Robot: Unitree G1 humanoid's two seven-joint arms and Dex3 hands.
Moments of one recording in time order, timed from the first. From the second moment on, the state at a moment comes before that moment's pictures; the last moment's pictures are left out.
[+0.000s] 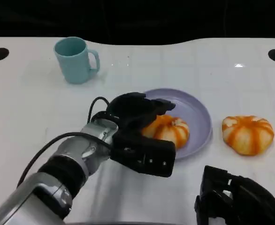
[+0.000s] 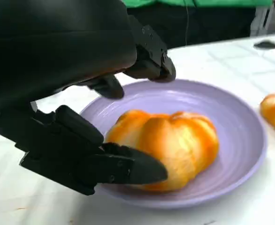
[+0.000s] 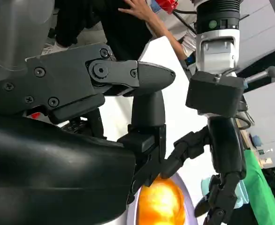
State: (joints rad) left arm -0.84 0.05 -0.63 0.99 0.78 -0.27 0.08; right arm 0.09 -0.16 0.04 0.07 0.42 0.14 0.77
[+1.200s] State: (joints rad) left arm -0.20 0.06 -0.20 0.35 -0.15 -0.44 -0.32; right arm 0.08 -0.15 0.04 0.07 0.43 0.15 0.78
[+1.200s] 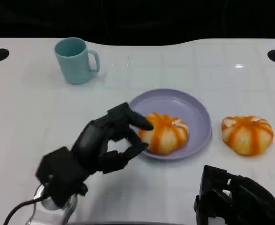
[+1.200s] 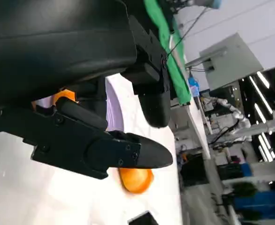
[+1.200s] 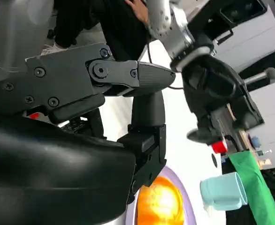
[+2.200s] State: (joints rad) left arm 0.14 0.06 -0.09 0.04 -0.53 0.06 -0.69; right arm 0.09 -0.15 0.04 0.06 0.42 0.15 0.78
